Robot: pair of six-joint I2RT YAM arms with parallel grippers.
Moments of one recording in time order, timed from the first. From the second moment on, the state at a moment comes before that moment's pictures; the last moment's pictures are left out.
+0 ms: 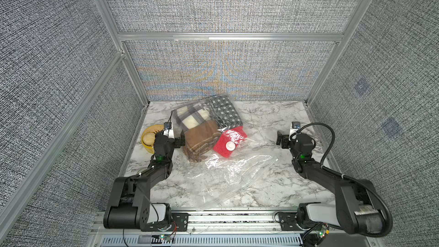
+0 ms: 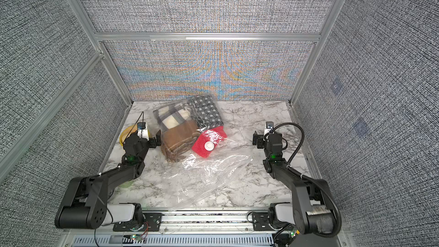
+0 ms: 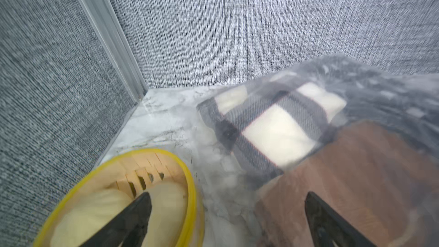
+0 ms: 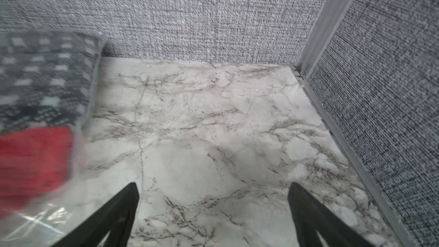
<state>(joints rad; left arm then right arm) -0.07 1.30 0.44 0.64 -0.02 0.06 0.08 1.25 0.49 0.48 0.09 -0.02</state>
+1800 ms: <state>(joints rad) -0.98 1.69 0.96 -0.05 0.31 0.09 0.28 0.95 0.29 -0.24 -0.30 0.63</state>
